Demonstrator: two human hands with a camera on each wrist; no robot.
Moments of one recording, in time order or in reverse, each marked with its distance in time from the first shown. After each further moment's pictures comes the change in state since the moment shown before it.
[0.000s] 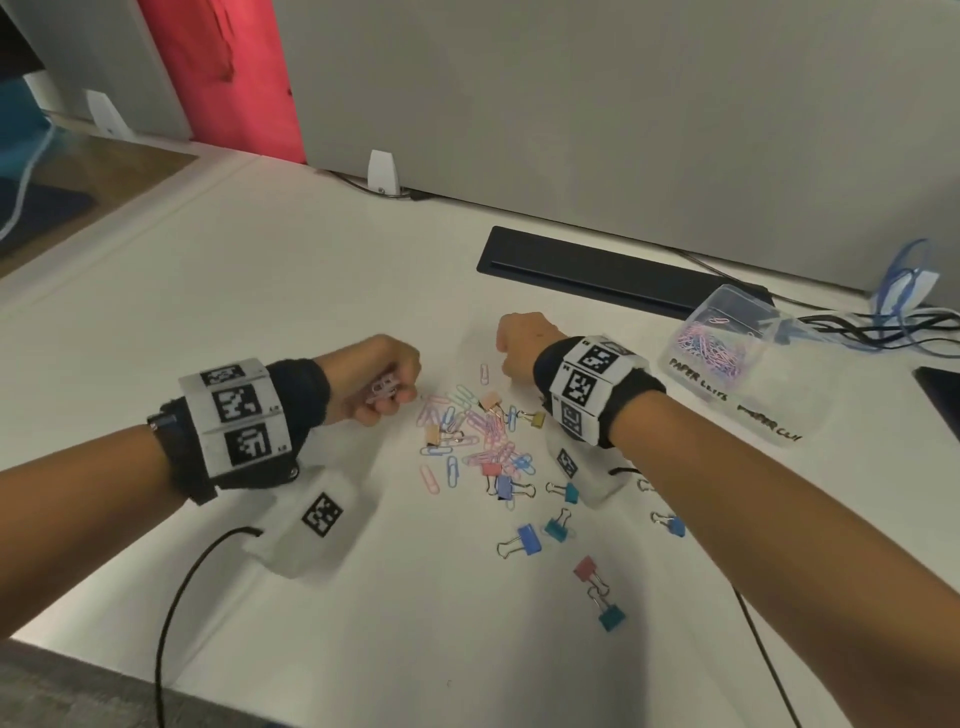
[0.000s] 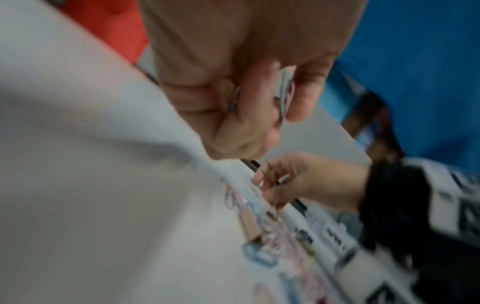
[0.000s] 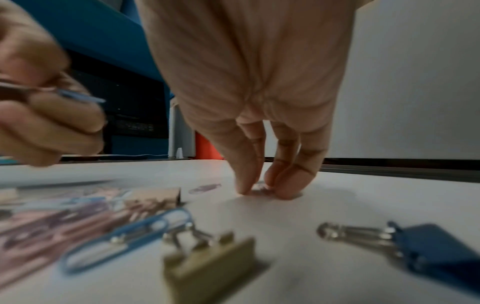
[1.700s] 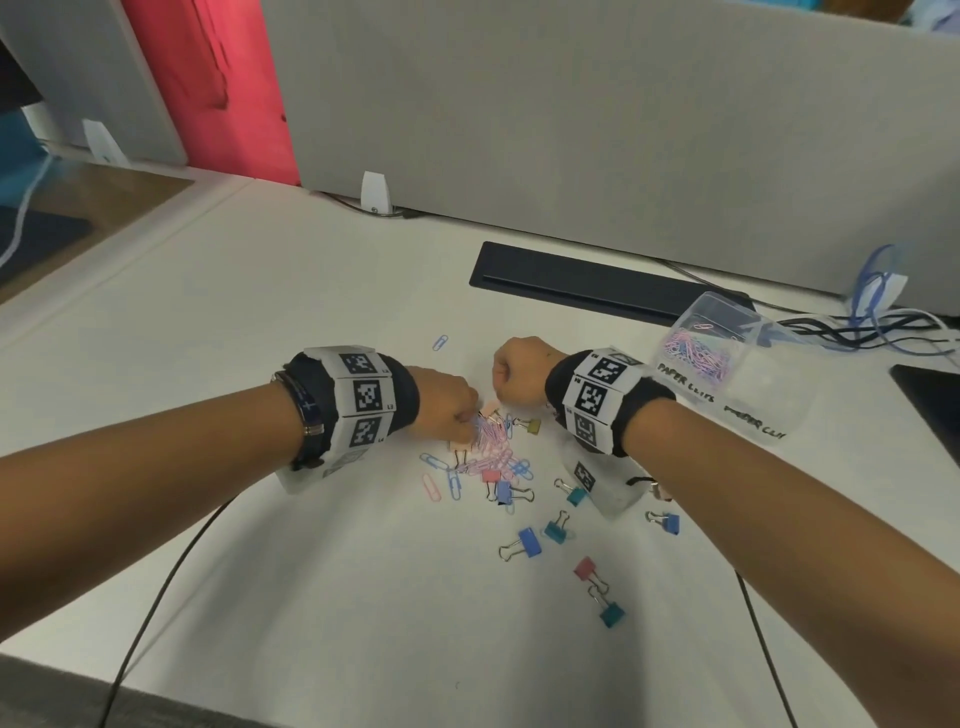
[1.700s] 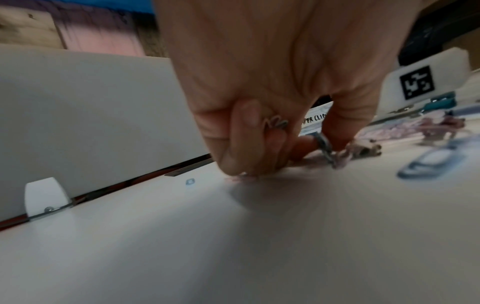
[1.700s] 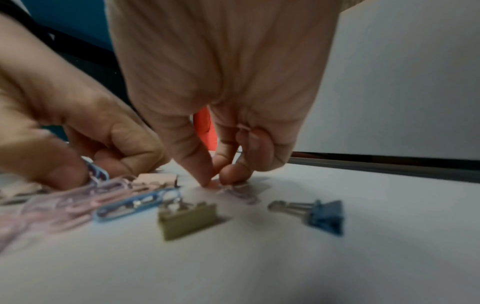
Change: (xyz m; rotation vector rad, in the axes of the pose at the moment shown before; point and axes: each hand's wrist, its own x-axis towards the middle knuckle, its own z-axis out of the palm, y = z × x) left_hand 0.033 0.017 0.042 1.427 -0.138 0.252; right_hand -0.009 0.009 0.007 0.127 -0.079 -0.080
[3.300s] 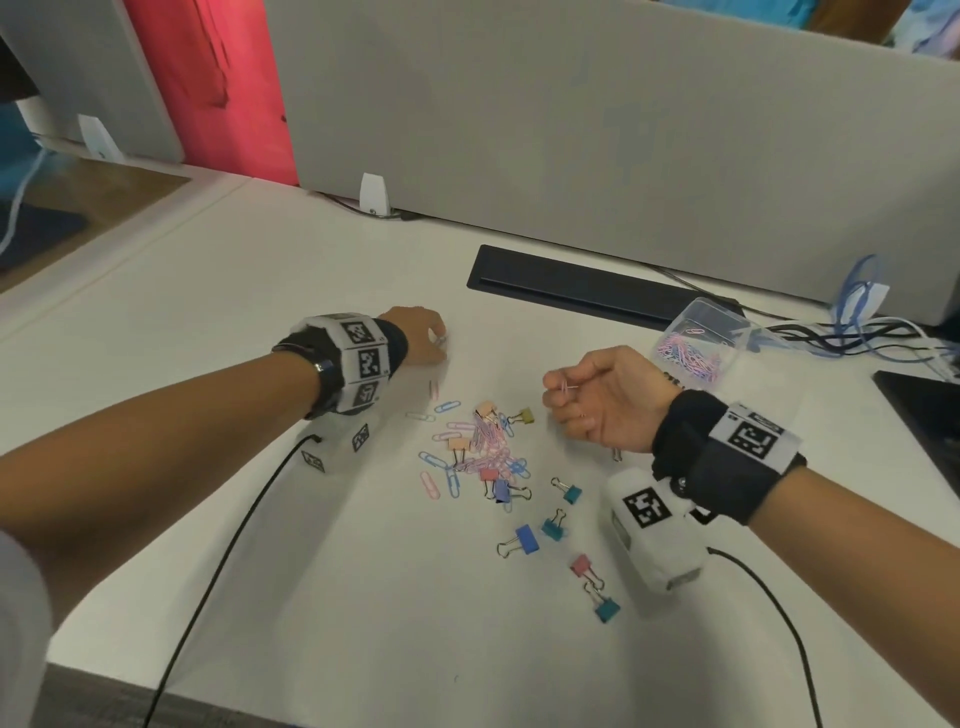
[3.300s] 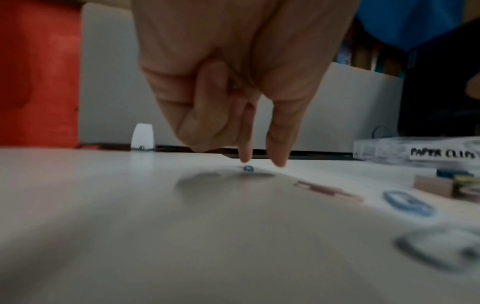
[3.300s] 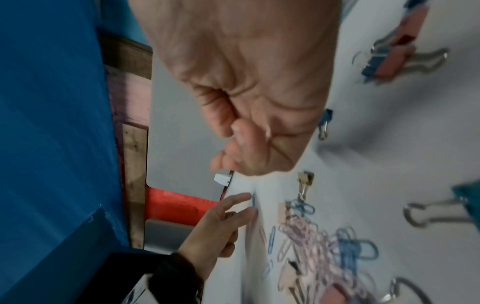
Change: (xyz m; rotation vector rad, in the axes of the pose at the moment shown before) left_hand 0.013 -0.038 -0.023 -0.507 0.320 -0.356; right_hand -0.067 0.045 -0.017 1.556 -0.341 0.178
